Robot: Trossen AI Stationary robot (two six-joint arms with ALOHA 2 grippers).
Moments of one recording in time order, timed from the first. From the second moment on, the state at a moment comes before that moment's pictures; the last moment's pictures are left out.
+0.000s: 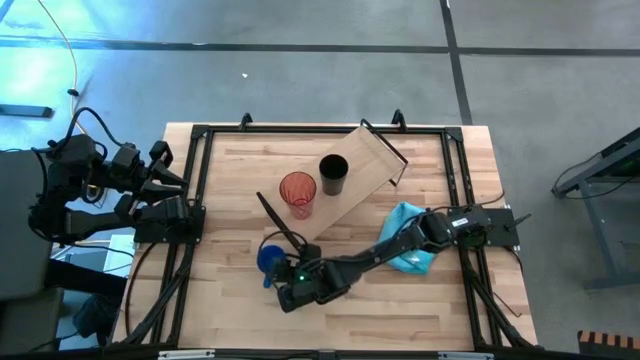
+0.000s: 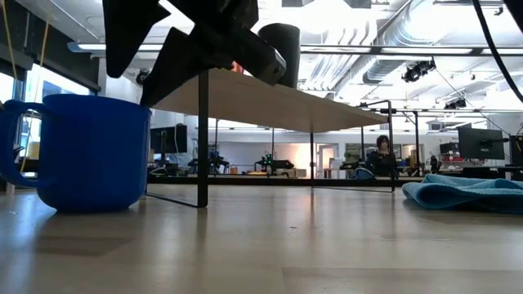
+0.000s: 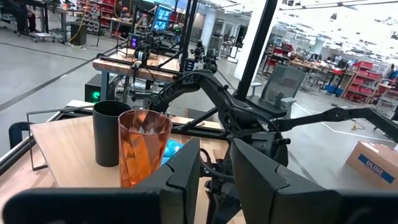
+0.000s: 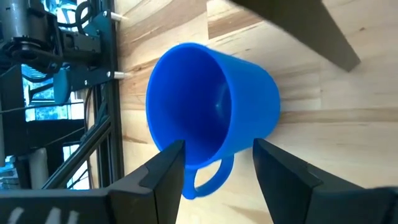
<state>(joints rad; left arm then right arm) 0.41 0.33 1.07 -0.79 0.44 -0.21 0.42 2.43 2.22 -0.78 0.57 2.00</state>
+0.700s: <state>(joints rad) 0.41 0.33 1.07 -0.79 0.44 -0.21 0.41 2.43 2.22 -0.81 0.54 2.02</state>
